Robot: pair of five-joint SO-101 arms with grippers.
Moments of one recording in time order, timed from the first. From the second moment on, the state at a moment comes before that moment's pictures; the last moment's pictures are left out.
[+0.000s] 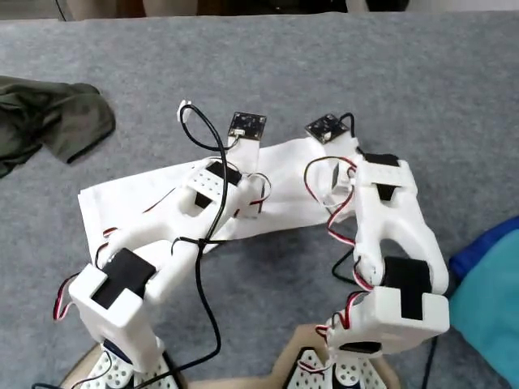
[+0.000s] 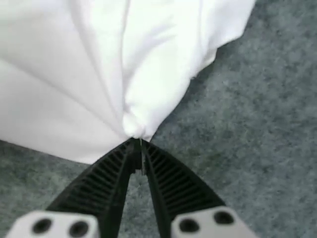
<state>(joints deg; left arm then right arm) 26.6 10.7 22.2 45.9 8.5 4.7 4.6 34.0 51.3 28.9</state>
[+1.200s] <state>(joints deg) -30.3 -22.5 40.9 63.7 -7.6 3.1 -10.5 16.7 72.8 36.3</state>
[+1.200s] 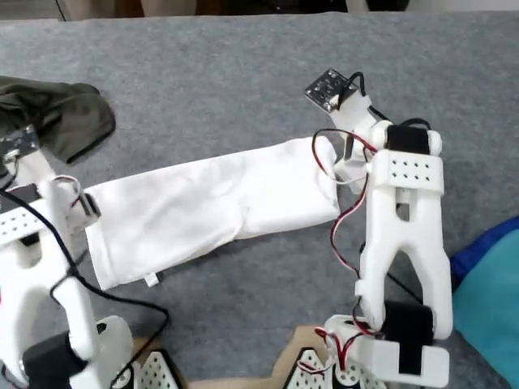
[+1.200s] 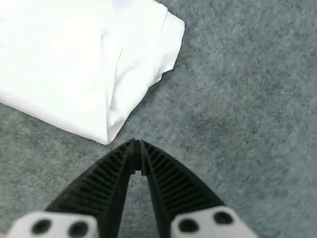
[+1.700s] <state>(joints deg) -31.8 -14.9 38.2 66.9 -16.6 3.1 -9.4 16.7 71.1 36.3</state>
